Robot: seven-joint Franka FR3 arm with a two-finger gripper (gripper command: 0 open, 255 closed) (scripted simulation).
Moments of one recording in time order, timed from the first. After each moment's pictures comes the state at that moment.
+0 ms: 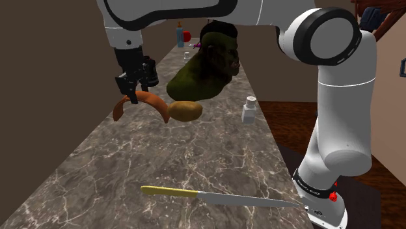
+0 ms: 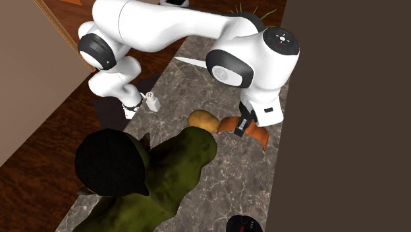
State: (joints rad) arm 0.28 0.31 0.31 -1.30 -0.09 1.61 0.11
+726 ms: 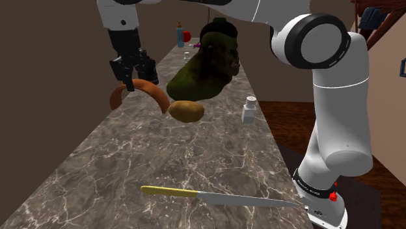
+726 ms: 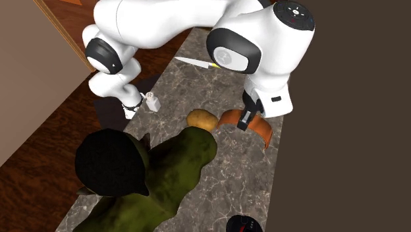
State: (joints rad) arm 0.31 0.37 0.32 -1.10 -0.11 1.45 0.11
